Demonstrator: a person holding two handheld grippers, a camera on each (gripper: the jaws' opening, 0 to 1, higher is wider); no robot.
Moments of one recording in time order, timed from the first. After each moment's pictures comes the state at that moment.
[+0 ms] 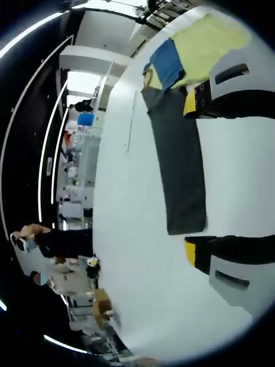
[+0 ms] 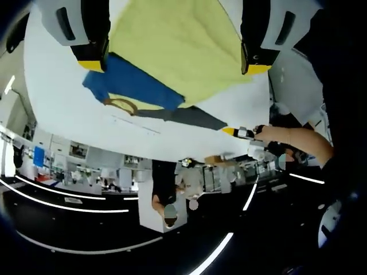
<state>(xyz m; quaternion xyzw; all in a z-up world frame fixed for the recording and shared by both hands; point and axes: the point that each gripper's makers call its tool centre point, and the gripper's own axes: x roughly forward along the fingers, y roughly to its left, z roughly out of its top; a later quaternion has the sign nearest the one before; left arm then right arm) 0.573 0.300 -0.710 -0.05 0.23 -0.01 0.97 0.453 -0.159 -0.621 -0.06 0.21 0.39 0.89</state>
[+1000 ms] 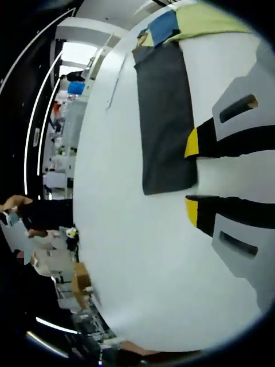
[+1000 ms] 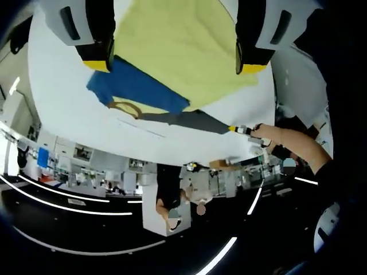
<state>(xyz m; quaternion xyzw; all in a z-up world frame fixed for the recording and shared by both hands) 0.581 0.353 -0.767 -0.05 0.28 0.09 0.96 0.456 -0.161 -0.629 -0.07 0.23 0.37 0.90</state>
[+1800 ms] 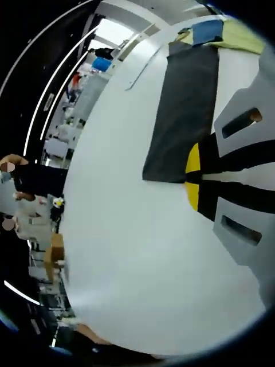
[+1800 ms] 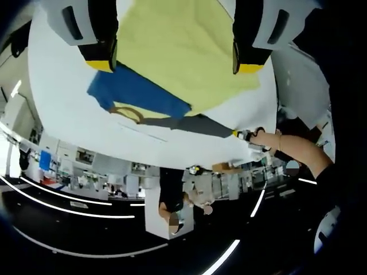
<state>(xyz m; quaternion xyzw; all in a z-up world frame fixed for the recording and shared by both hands) 0.568 0.350 -0.758 -0.18 0.28 0.17 0.93 0.456 -0.167 -0.642 -0.07 0.24 0.36 0.90</state>
